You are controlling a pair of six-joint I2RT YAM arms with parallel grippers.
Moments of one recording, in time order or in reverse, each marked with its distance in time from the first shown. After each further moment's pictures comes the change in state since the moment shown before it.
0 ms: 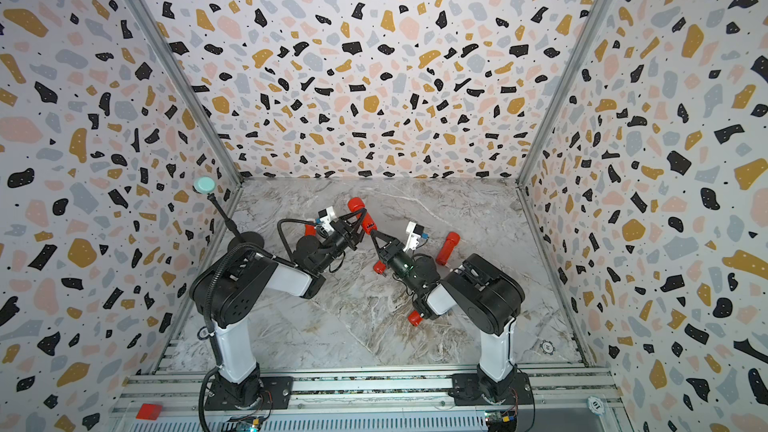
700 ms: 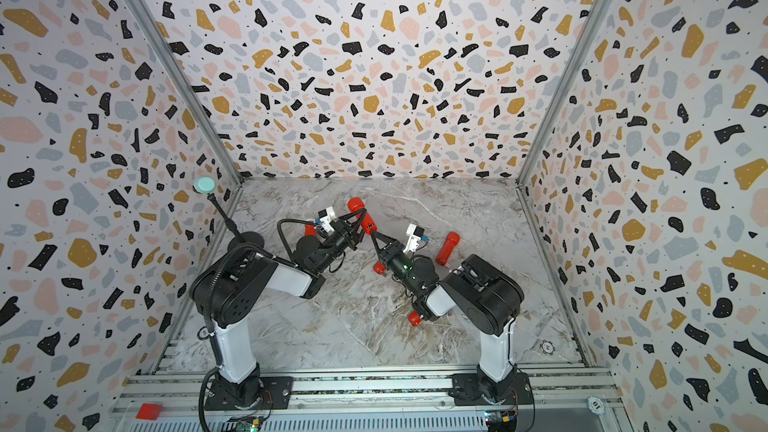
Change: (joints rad) left arm 0.000 0.000 0.000 -0.004 -0.004 0.000; right arm 0.006 0.000 -0.008 -0.019 0.039 0.029
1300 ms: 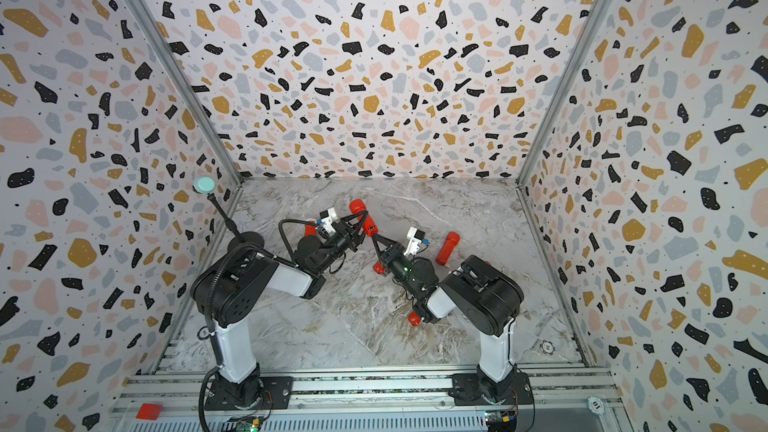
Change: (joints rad) left arm -0.002 0.004 0.000 -0.020 0.015 0.001; right arm 0.010 0.000 -0.023 -0.016 0.022 0.021
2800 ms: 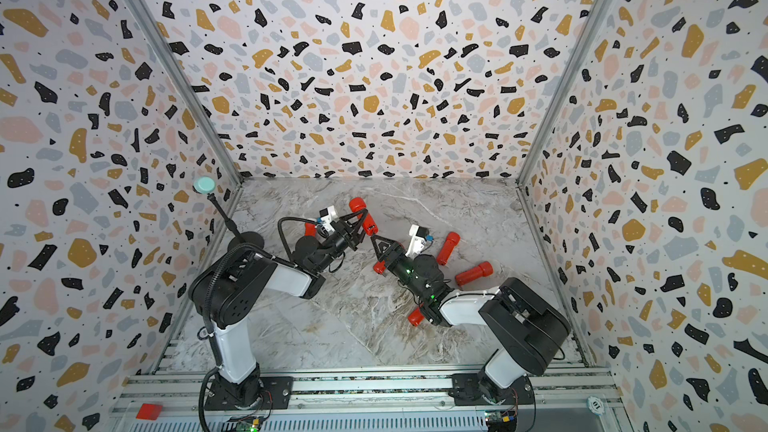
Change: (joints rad) left arm 0.005 -0.015 -0.006 0.042 0.019 0.011; right arm 0.032 -0.351 -0.049 -0.447 0.010 -0.251
